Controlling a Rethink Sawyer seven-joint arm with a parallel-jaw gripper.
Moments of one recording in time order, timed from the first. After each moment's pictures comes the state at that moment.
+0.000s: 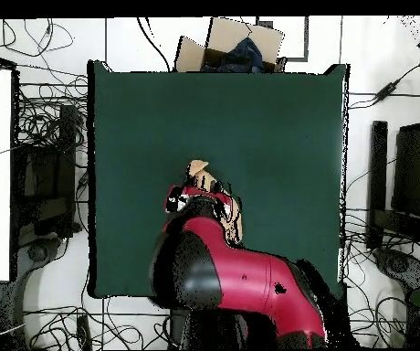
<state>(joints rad) -0.40 -1.23 0.23 2.16 -0.03 0.16 1.77</state>
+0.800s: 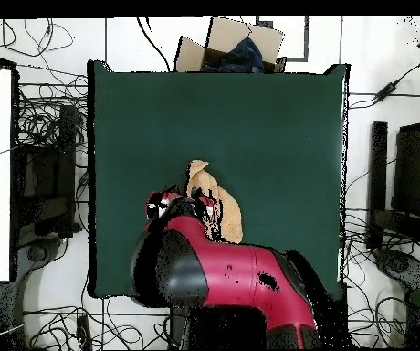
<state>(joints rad) -0.43 -1.26 0.34 2.16 -0.04 0.31 1.77</state>
